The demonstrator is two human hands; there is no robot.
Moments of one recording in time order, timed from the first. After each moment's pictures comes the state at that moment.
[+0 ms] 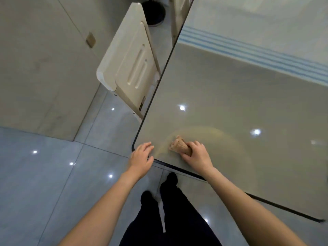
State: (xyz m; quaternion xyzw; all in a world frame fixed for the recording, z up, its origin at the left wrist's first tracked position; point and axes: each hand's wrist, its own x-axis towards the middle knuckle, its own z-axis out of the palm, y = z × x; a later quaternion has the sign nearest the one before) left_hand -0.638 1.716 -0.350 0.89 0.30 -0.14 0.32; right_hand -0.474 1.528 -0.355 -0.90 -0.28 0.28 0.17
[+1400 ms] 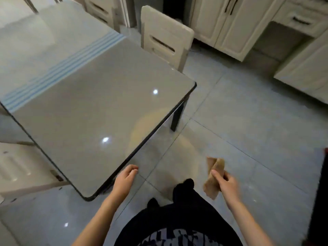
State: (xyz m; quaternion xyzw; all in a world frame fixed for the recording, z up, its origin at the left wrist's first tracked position) left_hand -0.651 1.646 -0.307 0.83 -0.03 -0.34 0.44; right_hand -0.853 1.355 -0.286 -0.60 0.54 -0.08 0.58
